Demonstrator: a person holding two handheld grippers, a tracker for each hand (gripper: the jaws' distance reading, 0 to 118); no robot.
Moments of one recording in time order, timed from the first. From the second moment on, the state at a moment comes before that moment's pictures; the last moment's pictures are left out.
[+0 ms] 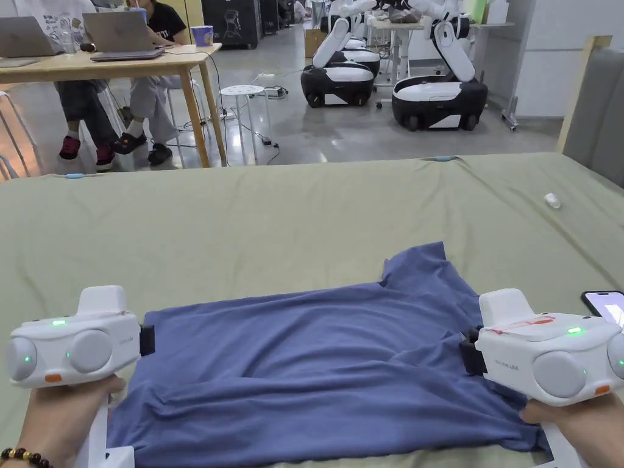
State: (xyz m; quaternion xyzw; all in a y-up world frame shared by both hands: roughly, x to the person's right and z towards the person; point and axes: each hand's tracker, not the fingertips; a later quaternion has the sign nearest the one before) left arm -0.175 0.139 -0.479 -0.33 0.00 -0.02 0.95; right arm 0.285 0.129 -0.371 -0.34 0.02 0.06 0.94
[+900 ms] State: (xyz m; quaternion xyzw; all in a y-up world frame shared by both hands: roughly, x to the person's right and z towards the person) left arm -0.157 0.084 -0.602 -0.41 -0.01 0.01 0.91; right arm 0.302 0.115 -0.416 -0.35 0.00 0.06 0.93
